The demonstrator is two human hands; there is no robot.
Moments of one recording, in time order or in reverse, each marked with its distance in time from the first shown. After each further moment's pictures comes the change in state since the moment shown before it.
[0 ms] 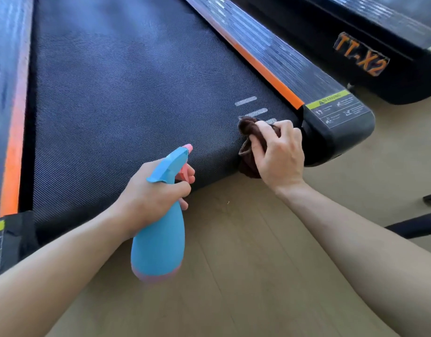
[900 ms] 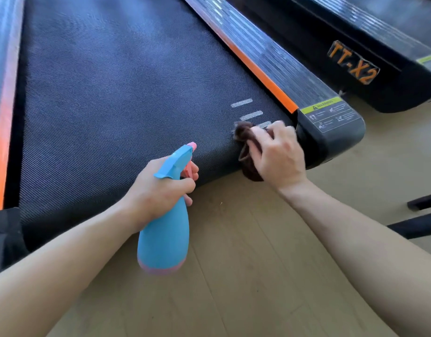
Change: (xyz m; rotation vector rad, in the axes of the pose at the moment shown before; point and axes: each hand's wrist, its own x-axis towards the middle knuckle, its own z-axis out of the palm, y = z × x) left_hand 0.010 0.001 0.014 -0.076 -0.010 -0.025; right_hand 0.009 0.014 -0.013 -0.142 -0.058 -0.214
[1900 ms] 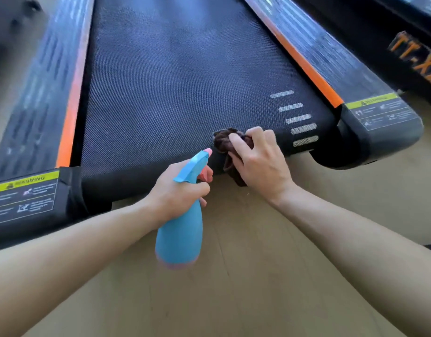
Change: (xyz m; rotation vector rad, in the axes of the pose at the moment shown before) left_hand -0.039 -0.025 -0.001 0.029 0.107 -0.024; right_hand -0.017 -0.080 0.015 0.190 0.027 -0.285
